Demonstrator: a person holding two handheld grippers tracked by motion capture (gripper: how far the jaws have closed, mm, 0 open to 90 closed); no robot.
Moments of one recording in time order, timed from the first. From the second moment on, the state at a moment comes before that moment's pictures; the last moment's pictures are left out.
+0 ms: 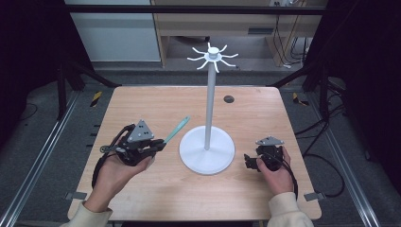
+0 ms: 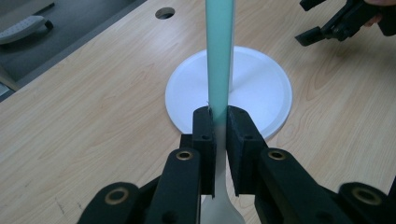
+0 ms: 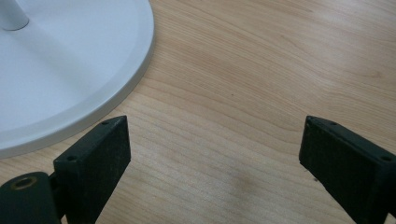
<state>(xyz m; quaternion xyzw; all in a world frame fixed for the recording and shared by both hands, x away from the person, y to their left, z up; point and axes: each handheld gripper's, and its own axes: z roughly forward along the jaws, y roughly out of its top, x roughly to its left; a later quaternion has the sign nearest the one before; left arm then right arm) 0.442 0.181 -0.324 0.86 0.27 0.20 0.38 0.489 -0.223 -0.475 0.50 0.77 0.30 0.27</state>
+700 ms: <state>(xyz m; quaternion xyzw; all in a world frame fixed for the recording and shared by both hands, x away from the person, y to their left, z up) 0.439 0.185 -0.300 0.82 0.29 0.24 0.43 0.489 -0.223 -0.476 0.50 0.77 0.30 0.26</state>
